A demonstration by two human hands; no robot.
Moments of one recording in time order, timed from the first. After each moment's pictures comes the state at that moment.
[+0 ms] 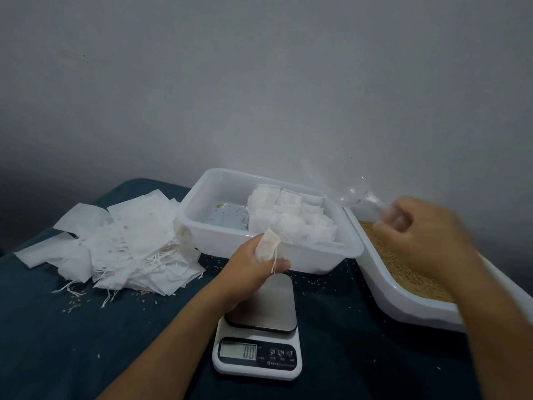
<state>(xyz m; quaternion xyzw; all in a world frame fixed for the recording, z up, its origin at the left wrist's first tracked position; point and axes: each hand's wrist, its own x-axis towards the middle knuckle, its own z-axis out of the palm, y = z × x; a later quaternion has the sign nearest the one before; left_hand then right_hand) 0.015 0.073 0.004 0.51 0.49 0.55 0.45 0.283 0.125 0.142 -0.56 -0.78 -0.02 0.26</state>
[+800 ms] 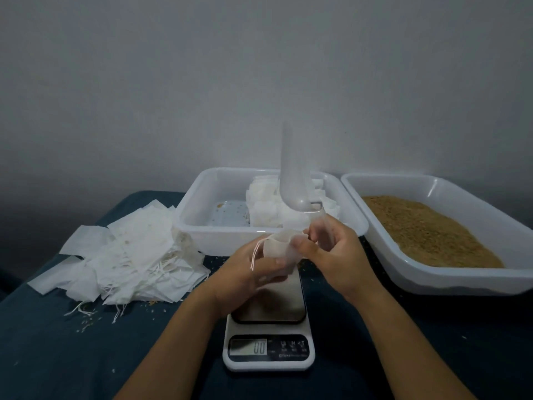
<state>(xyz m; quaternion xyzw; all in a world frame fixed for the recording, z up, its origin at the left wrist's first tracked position) 0.006 0.062 0.007 0.55 0.37 0.49 0.57 0.202 0.116 0.029 -0.29 -0.72 0.41 0.48</state>
